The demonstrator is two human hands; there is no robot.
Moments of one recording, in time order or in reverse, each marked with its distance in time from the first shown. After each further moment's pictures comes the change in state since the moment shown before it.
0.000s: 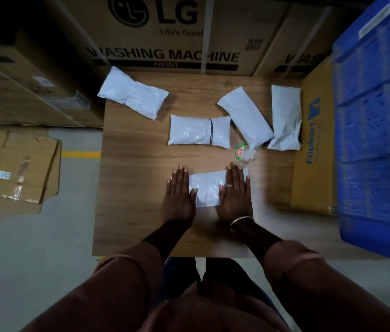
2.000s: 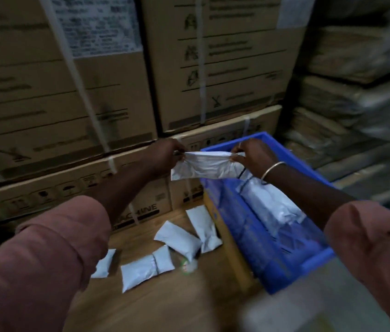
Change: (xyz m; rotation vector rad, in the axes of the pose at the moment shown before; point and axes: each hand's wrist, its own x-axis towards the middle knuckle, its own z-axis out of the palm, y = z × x) left_hand 0.196 0.367 -0.391 0.134 0.078 0.878; right_hand 0.038 0.090 -0.525 0.076 0.486 0.072
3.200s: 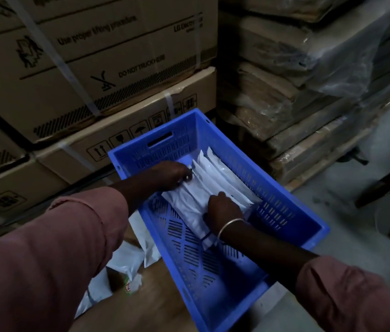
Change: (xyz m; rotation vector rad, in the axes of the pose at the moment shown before) left_hand 0.199 0.090 0.267 0.185 -0.623 0.423; right_hand -0.071 0.181 0.110 -0.063 -0.357 0.467
